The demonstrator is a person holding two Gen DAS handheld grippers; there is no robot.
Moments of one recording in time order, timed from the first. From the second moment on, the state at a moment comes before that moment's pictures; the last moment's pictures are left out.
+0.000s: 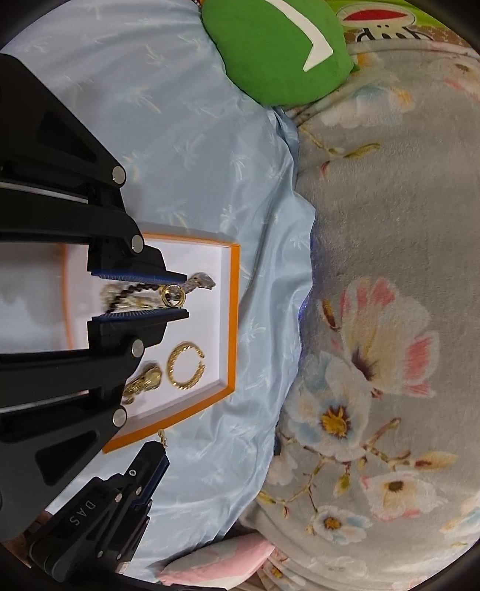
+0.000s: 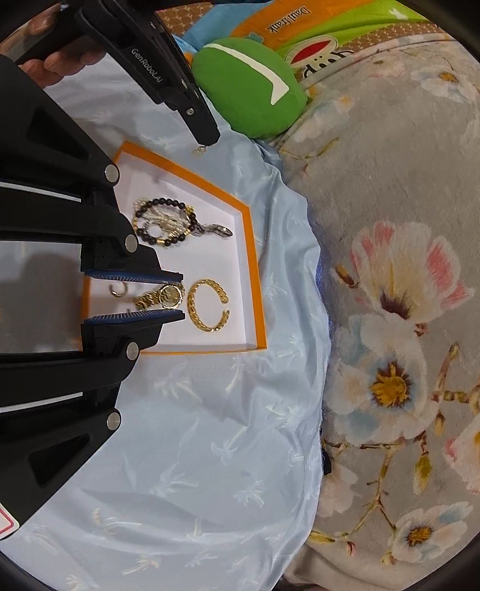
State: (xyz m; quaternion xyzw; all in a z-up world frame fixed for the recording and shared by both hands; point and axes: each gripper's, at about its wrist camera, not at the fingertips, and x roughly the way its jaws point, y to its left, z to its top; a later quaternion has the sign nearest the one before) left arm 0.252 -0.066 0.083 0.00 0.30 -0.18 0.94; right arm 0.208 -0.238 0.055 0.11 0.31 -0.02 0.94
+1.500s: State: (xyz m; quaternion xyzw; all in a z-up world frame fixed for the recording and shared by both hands) left arm 0.321 -0.089 0.034 0.00 0.32 -0.16 0.93; right arm 0.269 -0.247 0.023 0.10 0.33 -0.03 0.94
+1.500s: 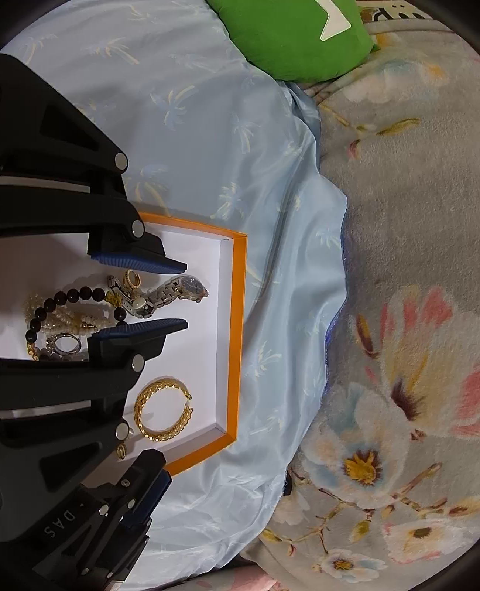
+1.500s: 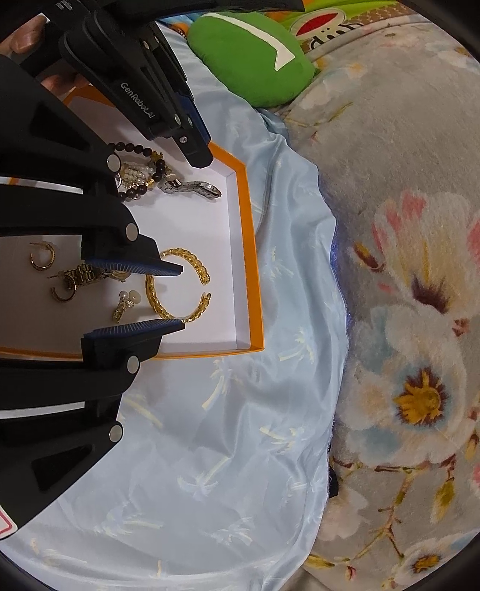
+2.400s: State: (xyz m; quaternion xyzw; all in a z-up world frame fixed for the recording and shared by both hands) left arm 0.174 -0.054 0.021 0.03 0.31 -0.11 0.94; right arm 0.123 -0.195 0.020 0.06 0.31 -0.07 0.95
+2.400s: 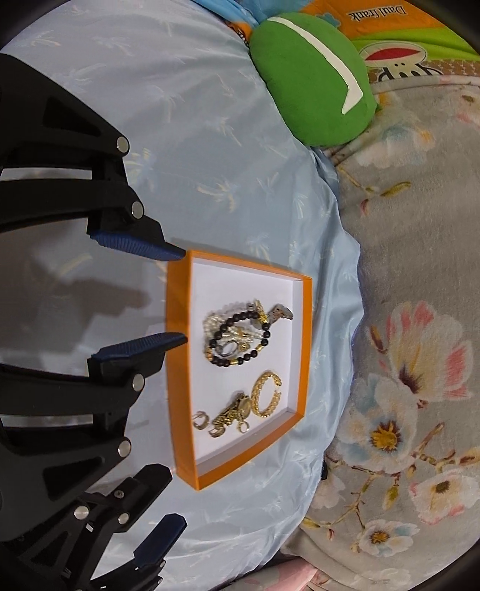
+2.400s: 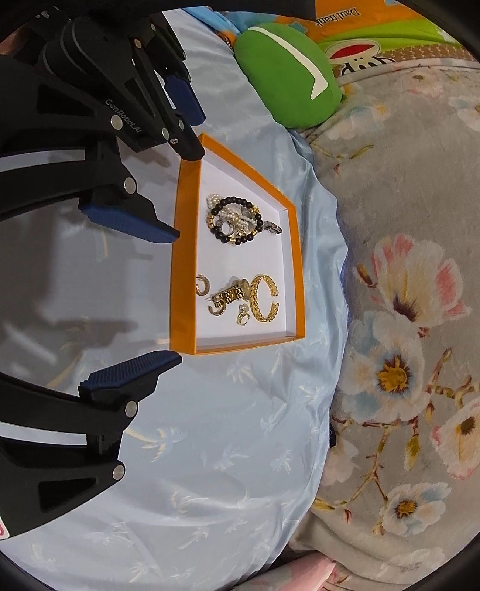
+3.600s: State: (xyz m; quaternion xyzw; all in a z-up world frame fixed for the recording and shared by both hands) left arm 0.159 -0.054 0.009 0.06 0.34 -0.03 0.94; right arm 0.118 -0.192 0.006 0.04 0.35 -0.14 0.92
